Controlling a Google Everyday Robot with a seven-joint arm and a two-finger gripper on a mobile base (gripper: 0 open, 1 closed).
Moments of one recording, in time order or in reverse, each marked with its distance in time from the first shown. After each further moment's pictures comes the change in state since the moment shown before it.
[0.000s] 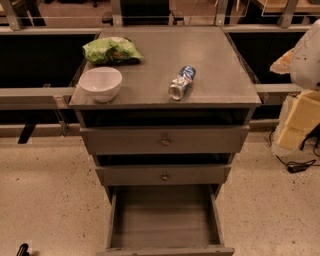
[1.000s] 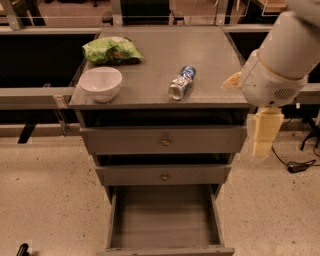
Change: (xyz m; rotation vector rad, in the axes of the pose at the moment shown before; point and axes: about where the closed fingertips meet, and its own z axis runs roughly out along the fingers) arm -0.034 0.002 0.064 -0.117 0.003 -0.329
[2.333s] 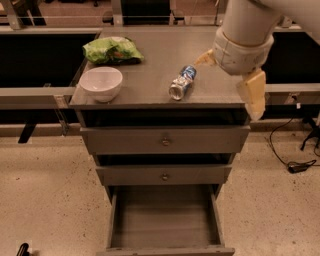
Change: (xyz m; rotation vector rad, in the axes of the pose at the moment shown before) arm -0.006 -0.076 -0.004 0.010 0.206 -0.509
